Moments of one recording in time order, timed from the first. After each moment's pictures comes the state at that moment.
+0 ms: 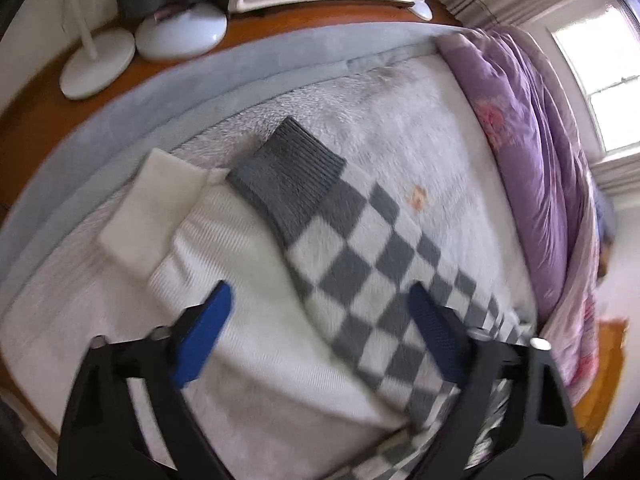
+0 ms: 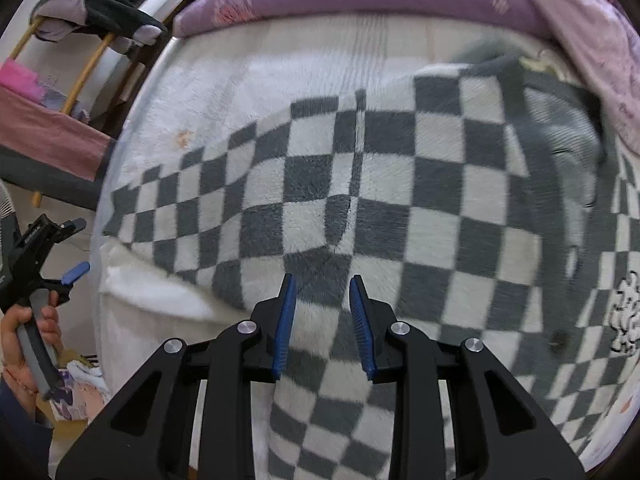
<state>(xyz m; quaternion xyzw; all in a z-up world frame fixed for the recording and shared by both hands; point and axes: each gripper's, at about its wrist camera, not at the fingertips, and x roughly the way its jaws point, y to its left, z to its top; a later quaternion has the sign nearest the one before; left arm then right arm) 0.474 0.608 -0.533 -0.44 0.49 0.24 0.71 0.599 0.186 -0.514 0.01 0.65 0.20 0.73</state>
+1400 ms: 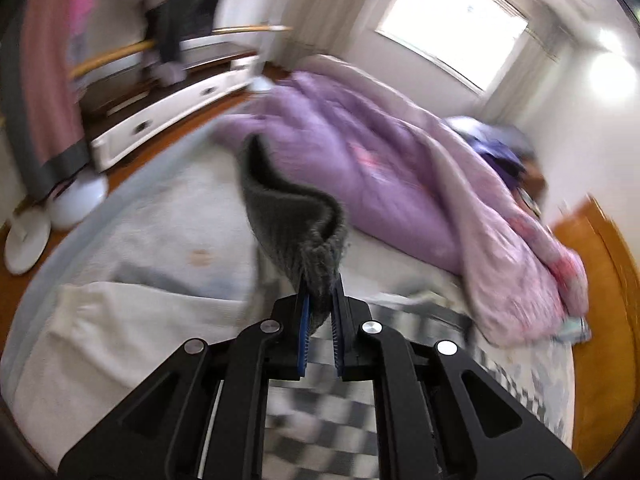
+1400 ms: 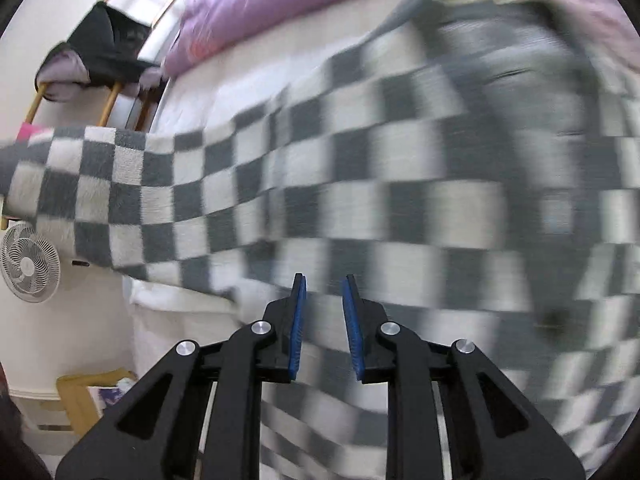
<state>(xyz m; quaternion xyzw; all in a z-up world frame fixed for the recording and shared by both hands) 0.556 0.353 -0.326 -0.23 0.38 0.09 0.89 0.603 0.002 -0.534 0.13 0.63 0.22 0.73</state>
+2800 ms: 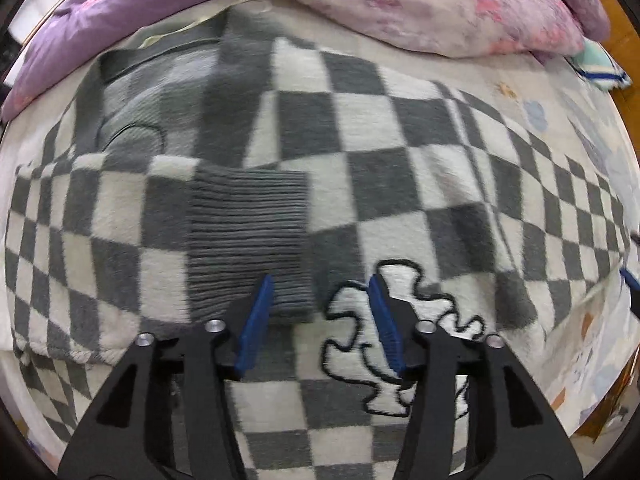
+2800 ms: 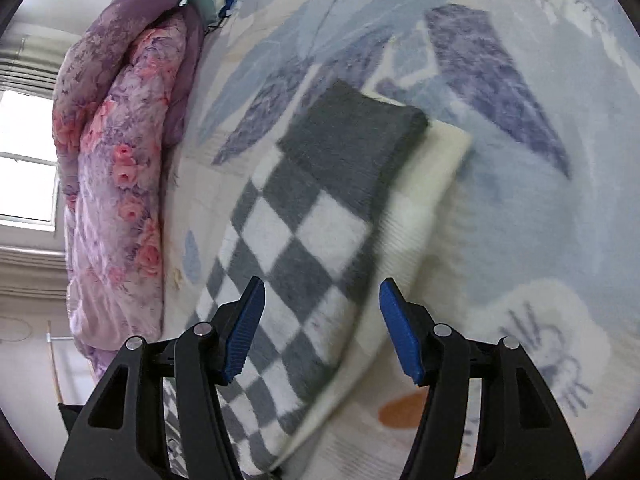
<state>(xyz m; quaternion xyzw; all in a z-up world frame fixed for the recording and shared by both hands) 0.655 -0.144 -0.602 0.01 0.63 -0.04 0.77 0.580 -0.664 -0.585 0.50 0.46 -0.19 0.71</state>
